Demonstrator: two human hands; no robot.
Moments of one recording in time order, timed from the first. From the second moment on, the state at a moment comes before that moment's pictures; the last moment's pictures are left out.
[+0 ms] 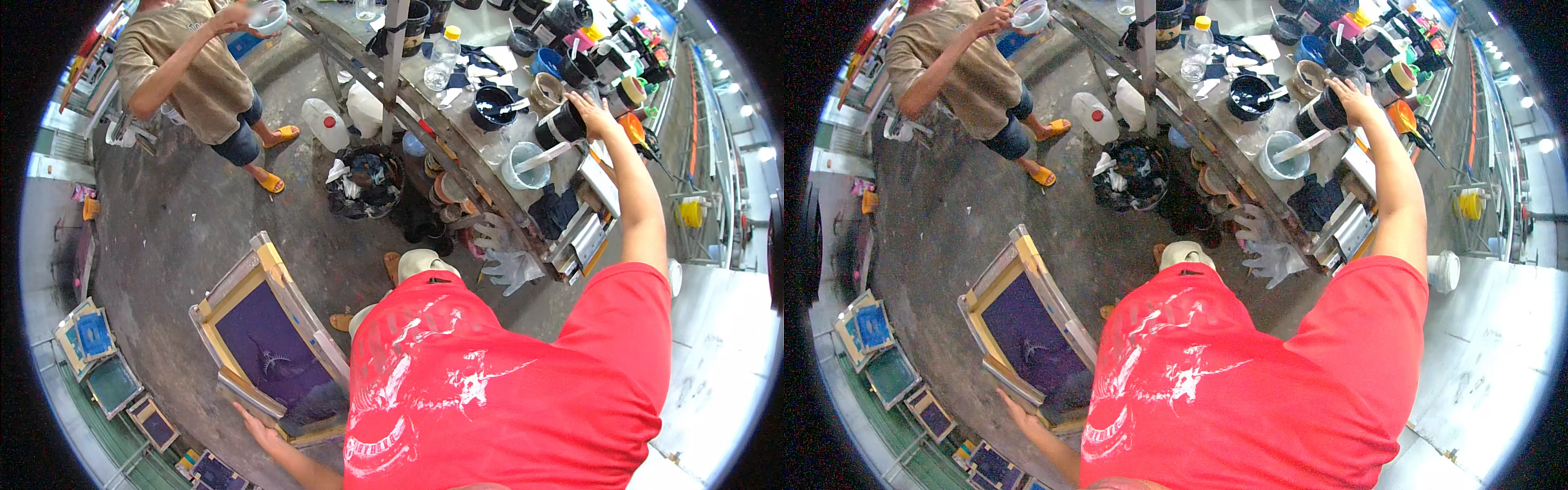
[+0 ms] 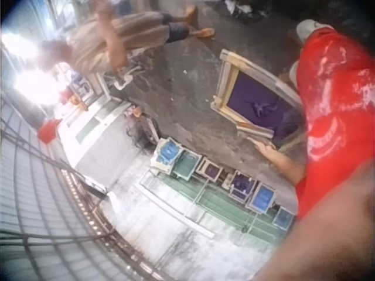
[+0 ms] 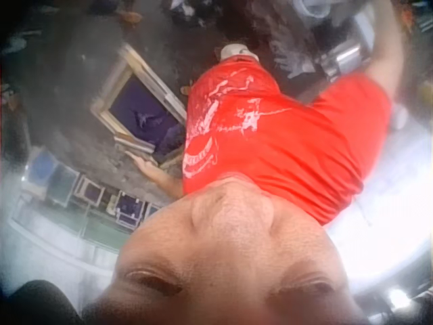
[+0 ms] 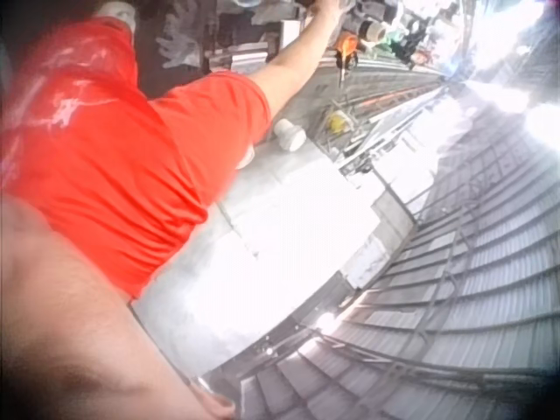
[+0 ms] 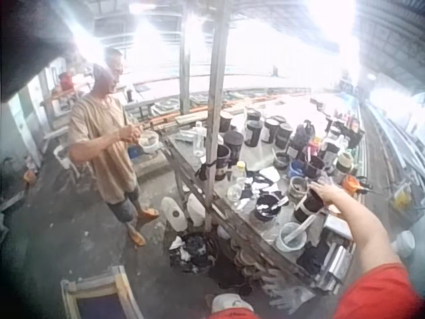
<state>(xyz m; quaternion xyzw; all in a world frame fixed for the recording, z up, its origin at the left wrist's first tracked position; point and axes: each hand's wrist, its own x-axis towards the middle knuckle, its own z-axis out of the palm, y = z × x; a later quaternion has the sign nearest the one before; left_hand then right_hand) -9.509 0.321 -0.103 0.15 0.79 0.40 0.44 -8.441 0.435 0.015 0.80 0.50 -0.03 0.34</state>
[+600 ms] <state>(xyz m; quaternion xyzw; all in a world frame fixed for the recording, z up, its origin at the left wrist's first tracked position) -9.578 0.317 -0.118 0.13 0.79 0.41 0.43 -8.589 0.461 0.023 0.89 0.42 0.13 0.09</state>
